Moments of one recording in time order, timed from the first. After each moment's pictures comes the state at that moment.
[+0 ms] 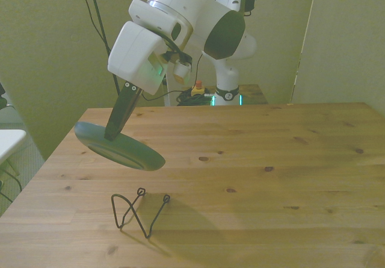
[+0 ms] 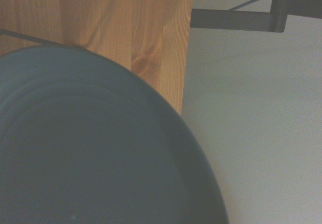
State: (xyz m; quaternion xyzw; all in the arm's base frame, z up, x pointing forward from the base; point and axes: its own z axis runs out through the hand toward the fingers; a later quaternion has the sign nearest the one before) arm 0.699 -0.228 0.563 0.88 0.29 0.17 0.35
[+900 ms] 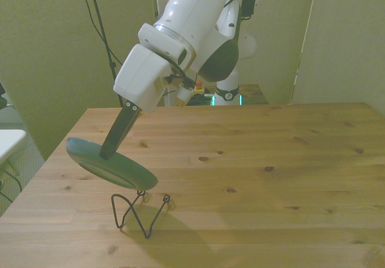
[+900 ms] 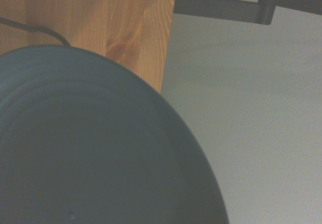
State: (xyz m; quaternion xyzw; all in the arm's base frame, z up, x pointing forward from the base) arm 0.716 -0.225 0.527 0.85 0.30 0.19 0.40
